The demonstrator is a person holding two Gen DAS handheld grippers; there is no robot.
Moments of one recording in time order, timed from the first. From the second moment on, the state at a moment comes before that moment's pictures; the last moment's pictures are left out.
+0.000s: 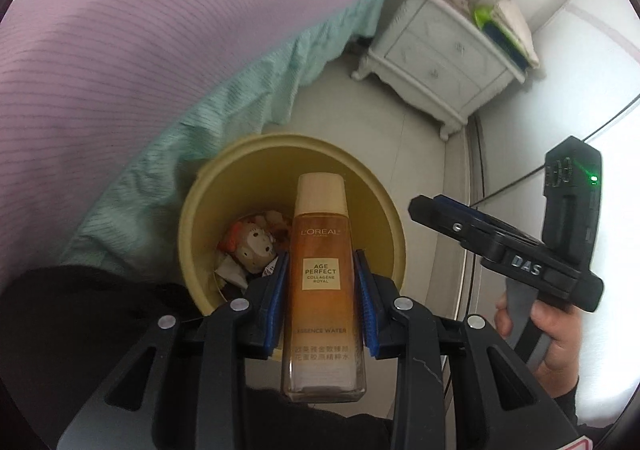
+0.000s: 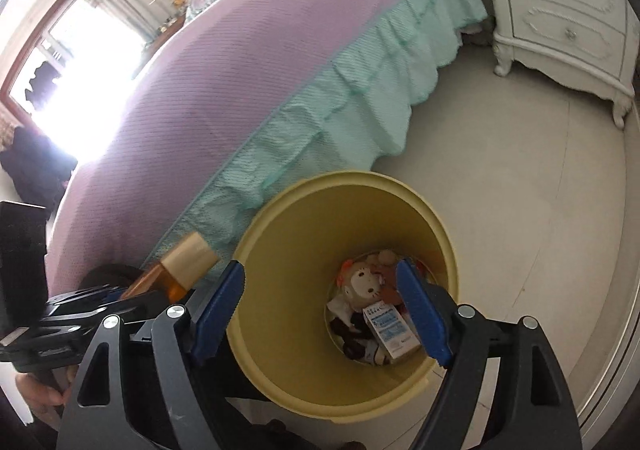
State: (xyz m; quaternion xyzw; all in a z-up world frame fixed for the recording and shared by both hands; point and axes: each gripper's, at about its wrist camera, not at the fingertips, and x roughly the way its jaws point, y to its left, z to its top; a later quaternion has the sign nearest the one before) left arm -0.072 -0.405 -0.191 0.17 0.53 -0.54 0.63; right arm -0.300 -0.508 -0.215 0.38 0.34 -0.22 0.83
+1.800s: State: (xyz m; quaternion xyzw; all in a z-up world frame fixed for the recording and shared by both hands) left arm -0.034 -0.304 -0.091 0.15 0.36 -0.44 0.81; right arm -0.206 -0.406 -0.113 0.23 0.33 -0.10 0.91
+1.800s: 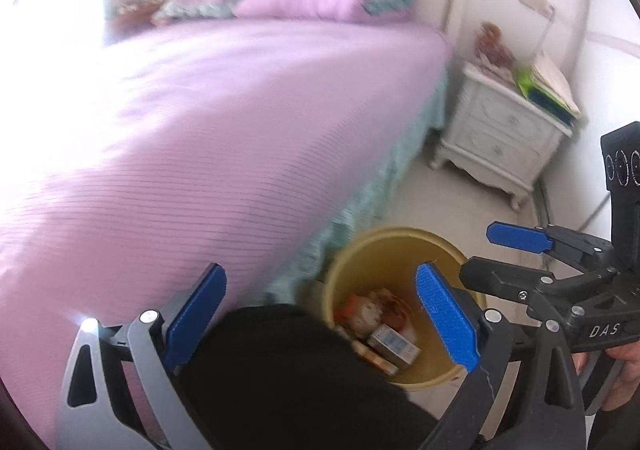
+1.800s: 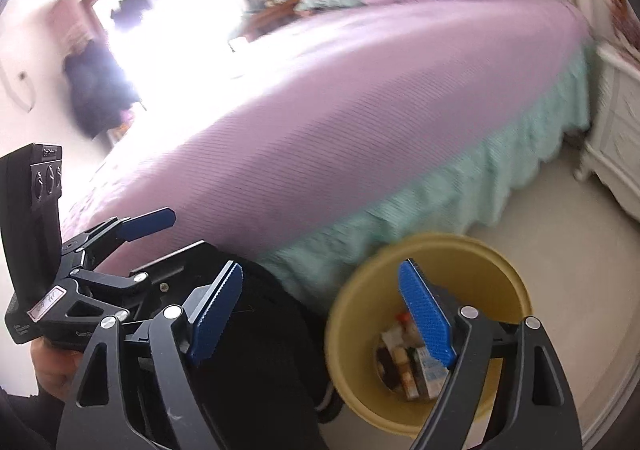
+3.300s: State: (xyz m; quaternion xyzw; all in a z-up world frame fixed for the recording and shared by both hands) left arm 0.045 -0.035 0.017 0.03 0.21 -0.02 0.98; right arm -0.042 -0.245 -0.027 0.12 0.26 0.10 0.95
